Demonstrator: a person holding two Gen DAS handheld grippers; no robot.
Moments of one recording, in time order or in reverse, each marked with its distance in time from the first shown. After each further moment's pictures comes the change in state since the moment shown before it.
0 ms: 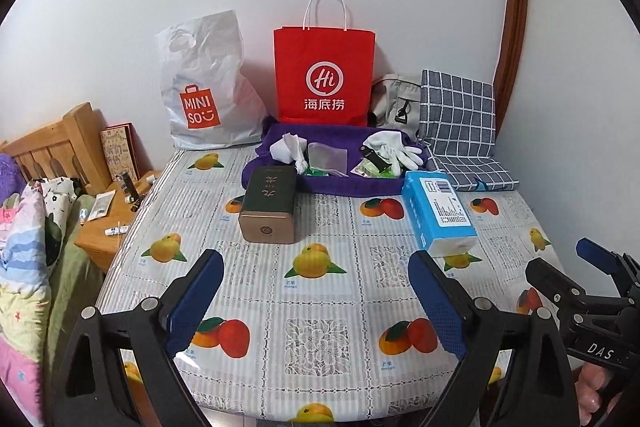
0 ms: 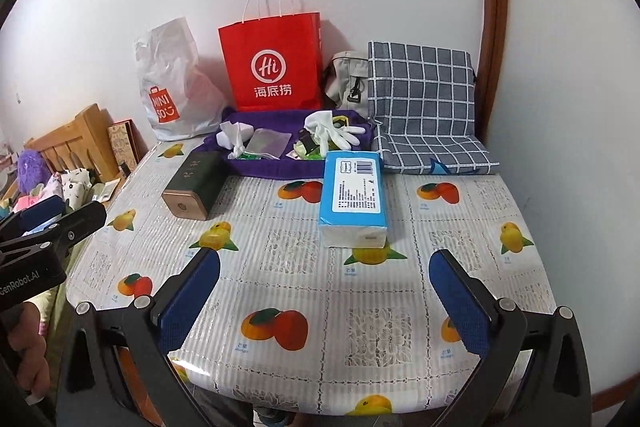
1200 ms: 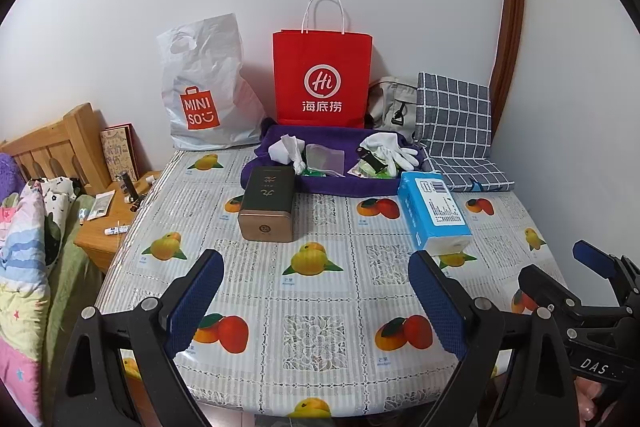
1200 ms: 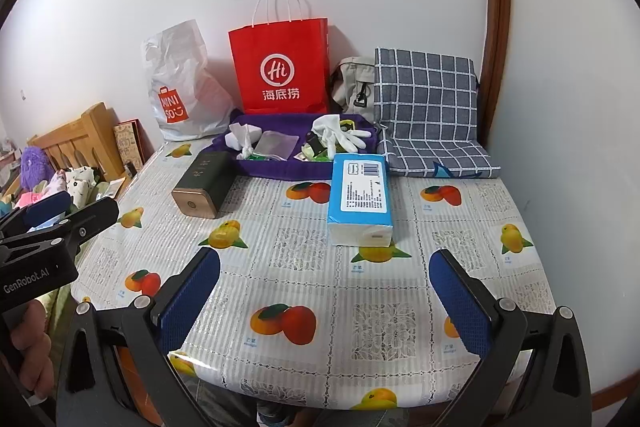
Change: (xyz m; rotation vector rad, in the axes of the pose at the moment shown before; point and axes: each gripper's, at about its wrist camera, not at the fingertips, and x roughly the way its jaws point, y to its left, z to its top) left arm -0.010 -0.001 -0.002 -0.001 -0.004 -0.004; right arm -0.012 0.007 -0.005 -0.020 -0.014 0.011
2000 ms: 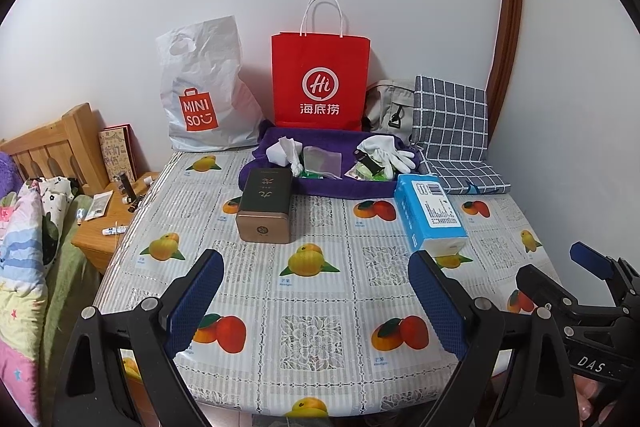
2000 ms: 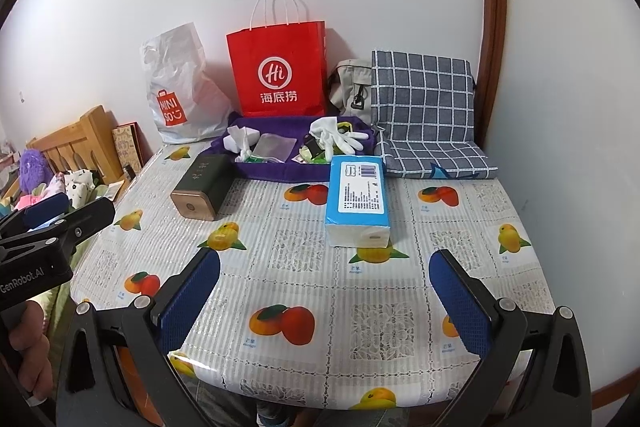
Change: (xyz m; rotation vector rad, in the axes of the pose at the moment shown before) left arm -0.005 -0.003 0.001 -0.004 -0.007 -0.007; right arm -0.004 0.001 -0.001 0.007 -0.011 -0.008
